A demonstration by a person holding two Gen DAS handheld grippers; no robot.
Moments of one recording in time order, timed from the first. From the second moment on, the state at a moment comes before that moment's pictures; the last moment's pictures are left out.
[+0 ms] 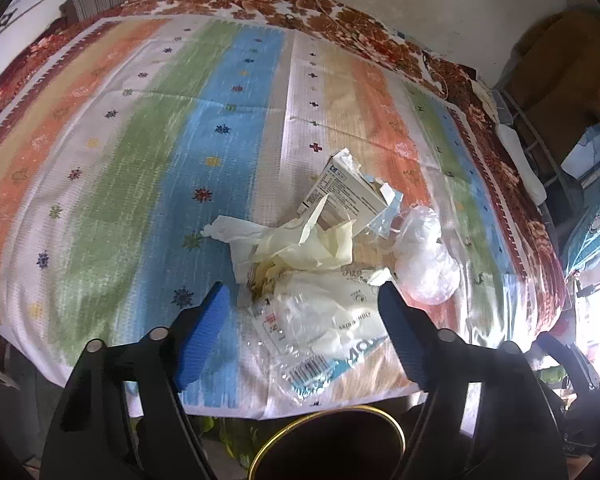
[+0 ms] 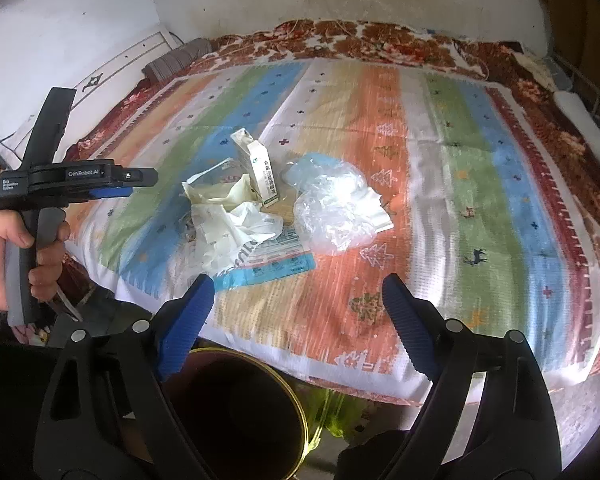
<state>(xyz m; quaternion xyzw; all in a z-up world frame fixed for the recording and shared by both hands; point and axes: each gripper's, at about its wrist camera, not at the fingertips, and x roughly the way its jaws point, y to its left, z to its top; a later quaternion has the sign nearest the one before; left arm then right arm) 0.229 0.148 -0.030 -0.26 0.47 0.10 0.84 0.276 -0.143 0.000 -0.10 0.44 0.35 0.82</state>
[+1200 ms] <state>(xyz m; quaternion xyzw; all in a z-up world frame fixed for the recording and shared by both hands) 0.302 0.159 -0.086 -0.22 0.52 0.08 0.82 0.394 -0.080 -0.091 -0.09 0.54 0.32 0.77</state>
